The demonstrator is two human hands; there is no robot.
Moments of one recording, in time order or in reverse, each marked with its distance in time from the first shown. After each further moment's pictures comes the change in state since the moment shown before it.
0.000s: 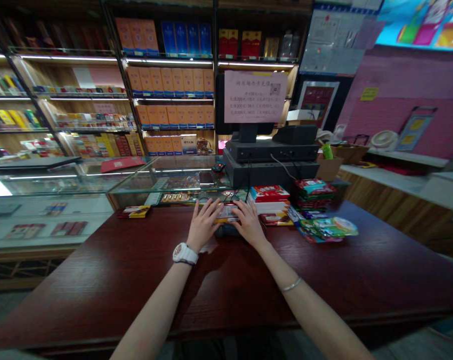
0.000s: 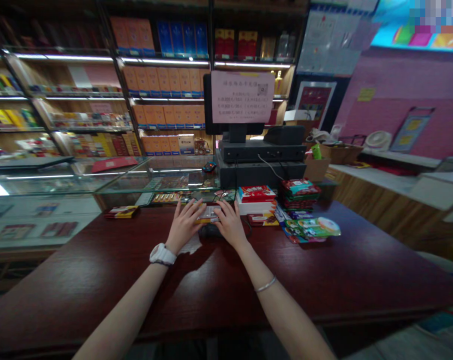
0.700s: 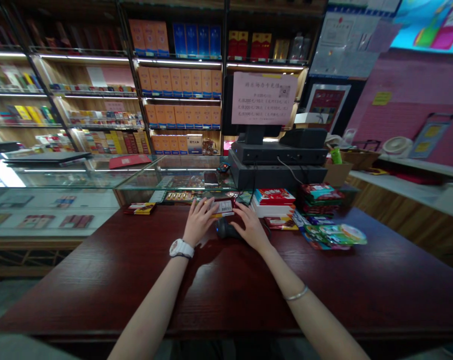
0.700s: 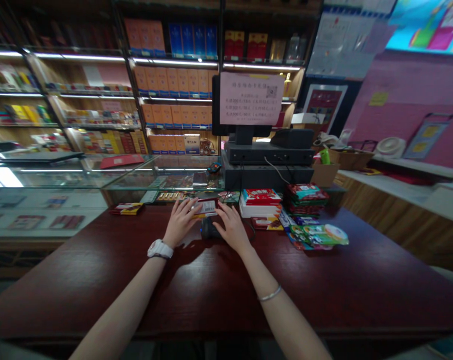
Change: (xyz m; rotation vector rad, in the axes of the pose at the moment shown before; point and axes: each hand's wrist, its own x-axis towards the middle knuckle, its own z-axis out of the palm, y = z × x) left_hand -0.010 -0.034 0.009 0.055 0.026 -0.037; right_hand 0.002 -0.006 -0.007 0.187 -0.037 -0.005
